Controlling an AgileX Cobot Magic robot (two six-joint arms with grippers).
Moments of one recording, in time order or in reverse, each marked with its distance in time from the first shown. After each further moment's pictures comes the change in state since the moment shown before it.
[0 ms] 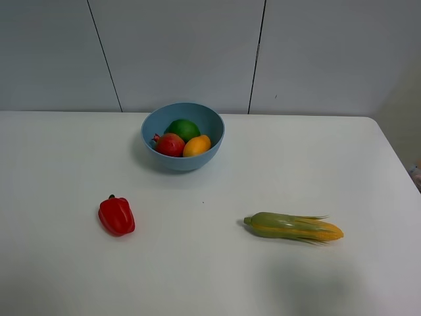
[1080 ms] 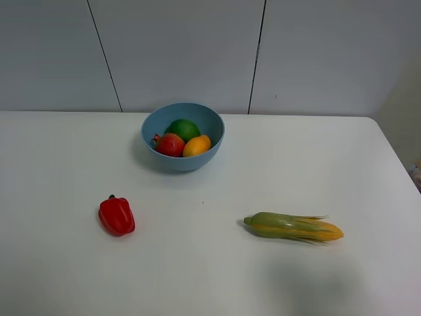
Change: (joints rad) left arm 0.052 -1.029 0.918 0.003 0.108 -0.123; right arm 0.000 0.000 0.000 0.000 0.000 0.000
